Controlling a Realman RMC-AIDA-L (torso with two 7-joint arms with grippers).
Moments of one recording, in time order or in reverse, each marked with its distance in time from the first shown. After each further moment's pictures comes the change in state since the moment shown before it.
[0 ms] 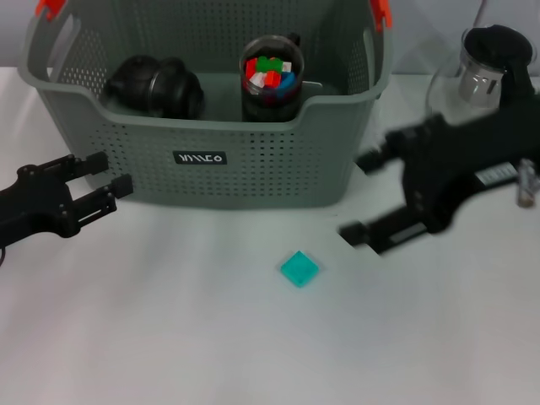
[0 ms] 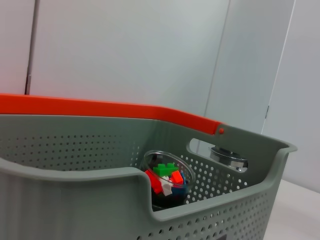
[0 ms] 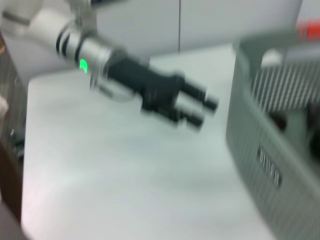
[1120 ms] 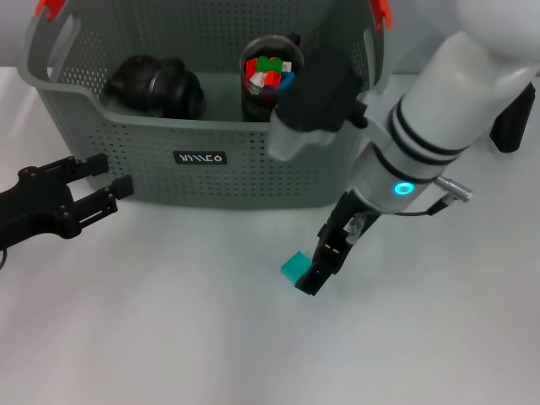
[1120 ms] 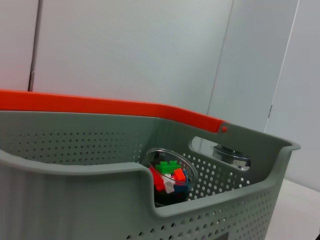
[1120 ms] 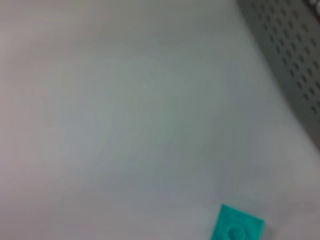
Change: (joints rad) left arm 0.002 -0.004 0.000 -0.002 0.000 -0.009 0.000; right arm 0.457 0.016 -0.441 0.882 -0.236 0.461 0.202
